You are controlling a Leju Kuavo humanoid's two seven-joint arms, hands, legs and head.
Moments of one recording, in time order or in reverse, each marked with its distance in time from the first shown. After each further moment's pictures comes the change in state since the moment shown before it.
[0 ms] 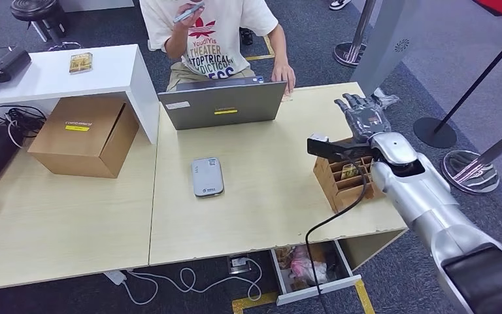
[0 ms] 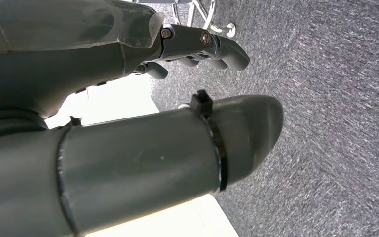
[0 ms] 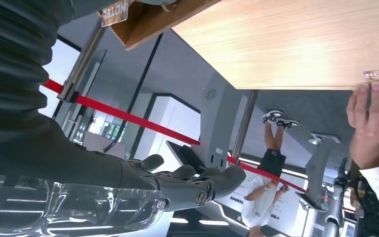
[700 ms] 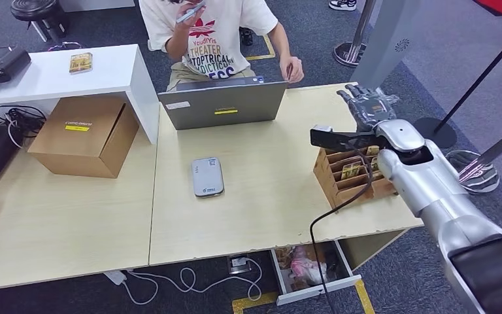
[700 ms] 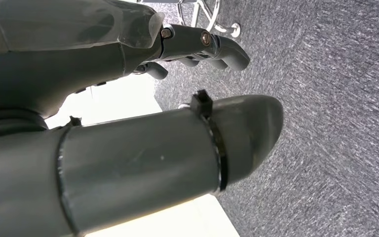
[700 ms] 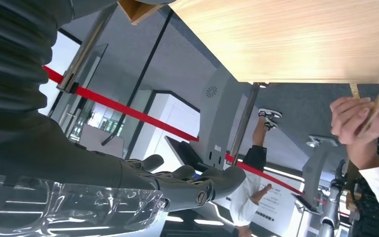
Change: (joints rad) left arm 0.007 0.000 0.000 0.000 0.002 0.017 0.011; right arm -0.058 -0.027 0.021 -0.024 -0.015 0.093 -0.012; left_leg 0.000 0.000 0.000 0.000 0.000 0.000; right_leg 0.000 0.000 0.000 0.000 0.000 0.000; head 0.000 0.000
